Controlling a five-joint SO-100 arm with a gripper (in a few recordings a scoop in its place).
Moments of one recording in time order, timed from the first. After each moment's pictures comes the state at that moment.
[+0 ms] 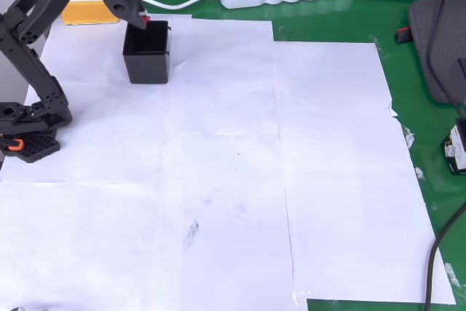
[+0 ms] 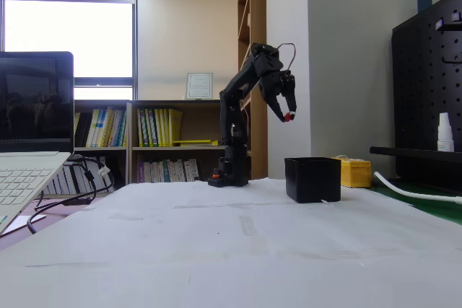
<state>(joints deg) -34.2 86.2 118.7 101.4 -54.4</state>
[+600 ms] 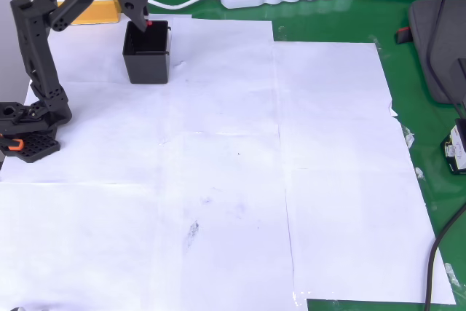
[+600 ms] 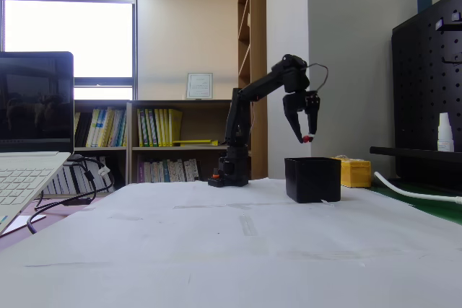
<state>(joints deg) -40.3 106.6 125.2 101.4 -44.6</state>
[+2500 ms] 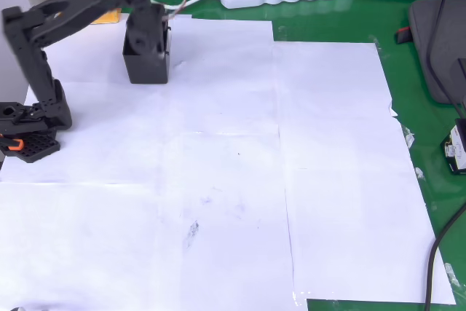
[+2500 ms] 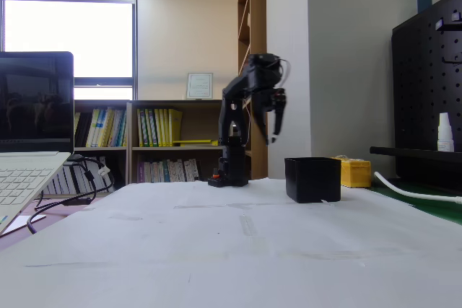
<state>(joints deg) -5.5 79.8 88.2 83.9 -70.3</state>
